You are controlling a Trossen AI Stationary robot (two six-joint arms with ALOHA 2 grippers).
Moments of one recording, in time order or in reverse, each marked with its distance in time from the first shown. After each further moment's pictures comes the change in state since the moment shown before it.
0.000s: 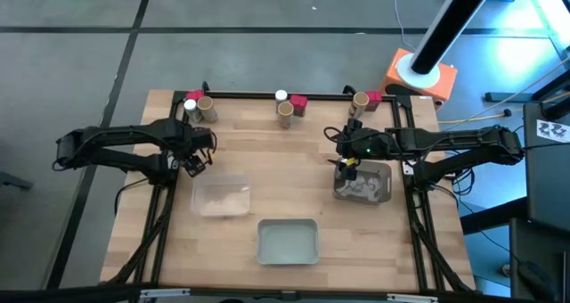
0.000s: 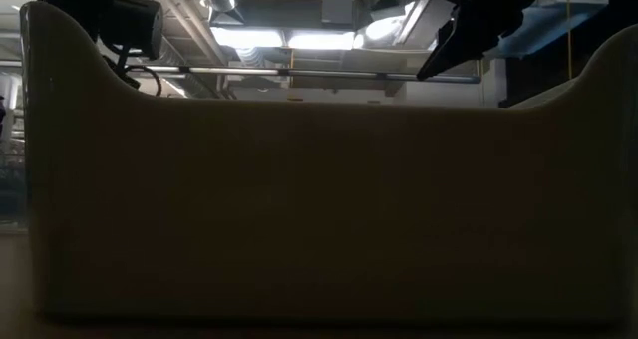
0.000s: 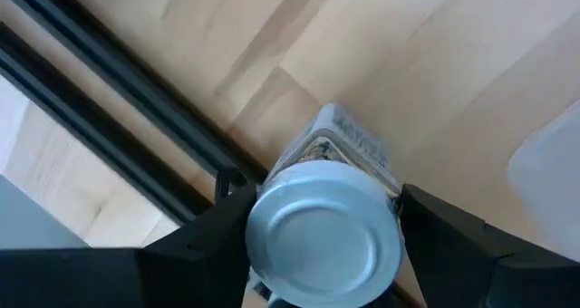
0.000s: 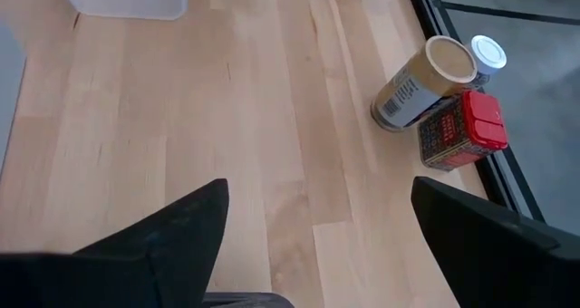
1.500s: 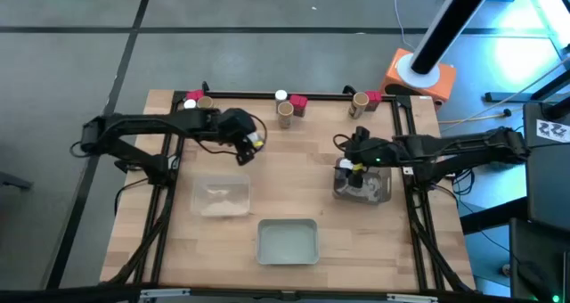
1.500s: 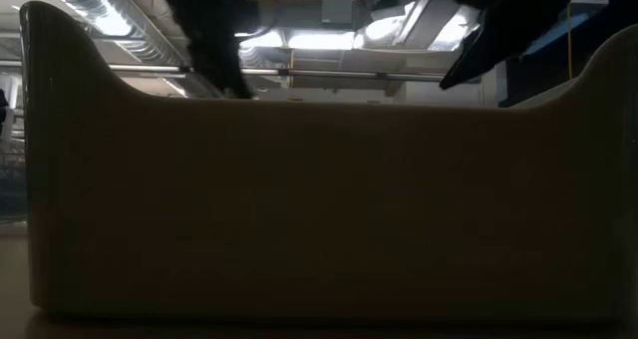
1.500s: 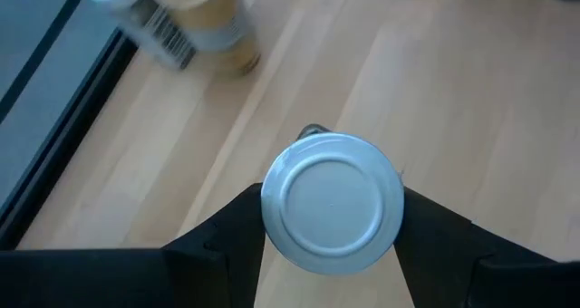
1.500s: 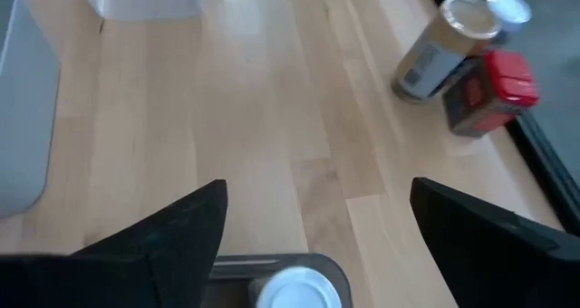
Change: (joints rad) left arm -0.104 0.327 0.419 0.559 0.010 0.273; right arm 0.073 -0.124 -0.129 0.011 0.029 0.163
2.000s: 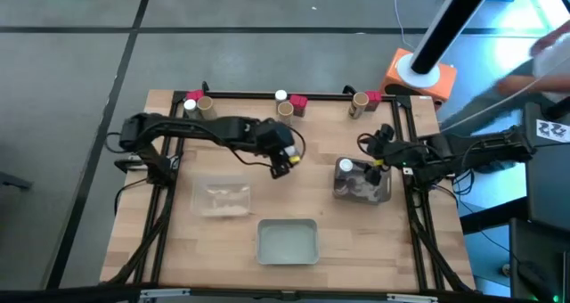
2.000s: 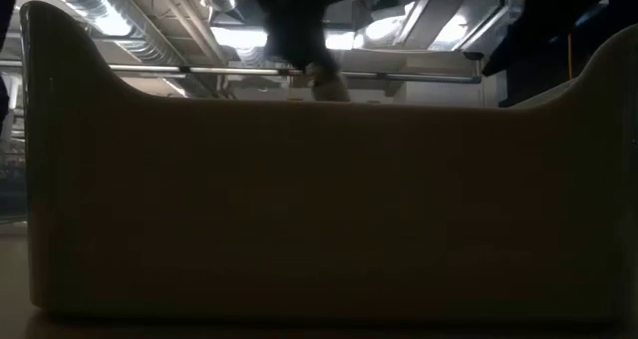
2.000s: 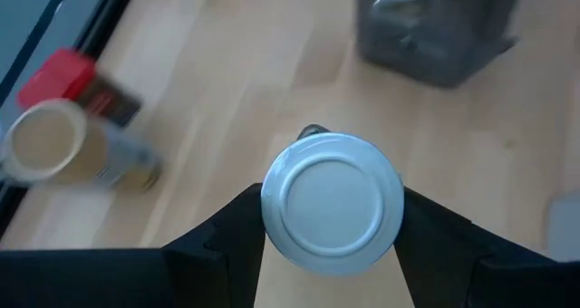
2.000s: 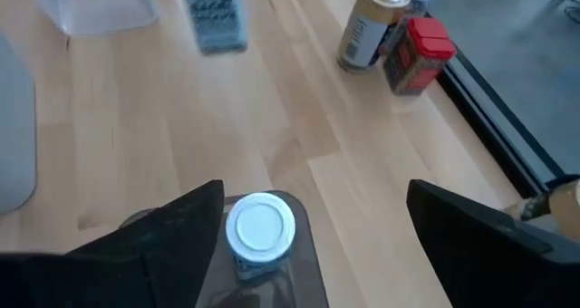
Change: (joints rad) left arm -0.158 0.369 0.413 0.009 0.000 -0.031; right arm 0.105 -0.213 0.000 -0.245 0.164 0.206
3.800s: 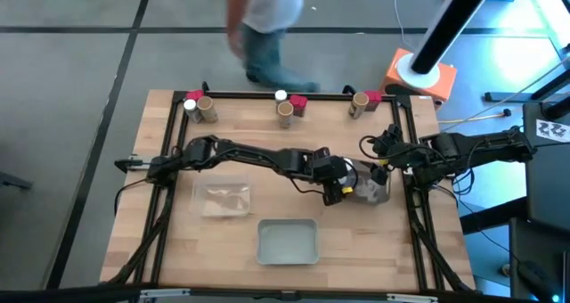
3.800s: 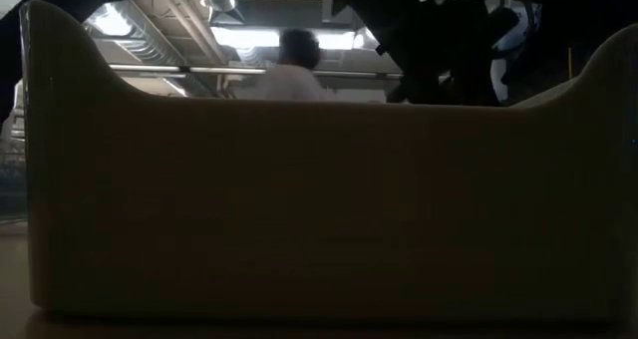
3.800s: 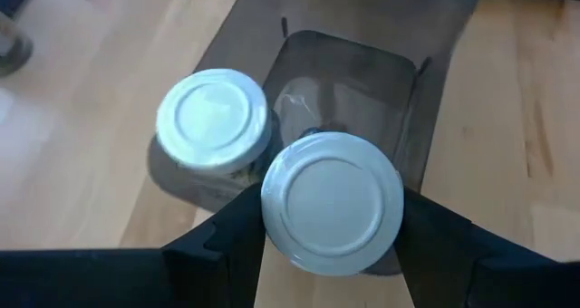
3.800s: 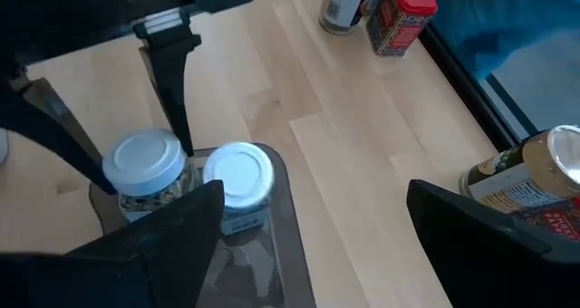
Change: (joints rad) left arm -0.097 0.628 0.547 0.199 0.025 0.001; right arm 0.005 -0.038 0.000 -0.139 0.017 0.062
